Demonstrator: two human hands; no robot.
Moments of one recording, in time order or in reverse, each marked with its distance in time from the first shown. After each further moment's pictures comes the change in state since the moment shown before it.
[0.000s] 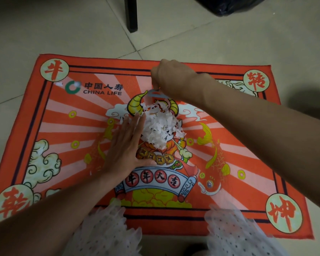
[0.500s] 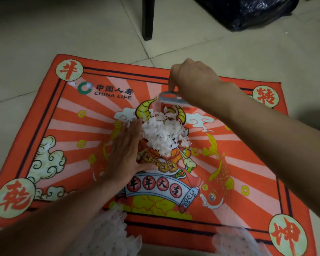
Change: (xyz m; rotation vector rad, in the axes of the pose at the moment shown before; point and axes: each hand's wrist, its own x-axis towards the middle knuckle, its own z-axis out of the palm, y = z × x) left_hand -0.007 -0.007 0.009 -0.032 0.105 -0.100; right_hand -0.014 -0.003 -0.022 -0.061 0.051 0.164
